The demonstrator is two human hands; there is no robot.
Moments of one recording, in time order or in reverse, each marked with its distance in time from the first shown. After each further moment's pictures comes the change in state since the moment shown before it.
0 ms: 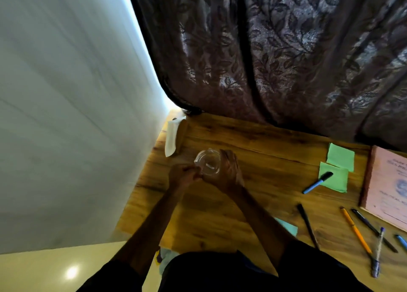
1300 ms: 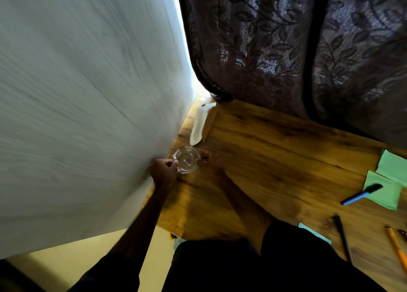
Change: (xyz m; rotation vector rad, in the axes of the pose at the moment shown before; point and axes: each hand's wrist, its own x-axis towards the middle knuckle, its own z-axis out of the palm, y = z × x) left_hand 0.034 -0.032 -0.115 0.434 0.426 0.052; right_hand 0.078 -0.048 0.147 0.366 -0.359 0.277
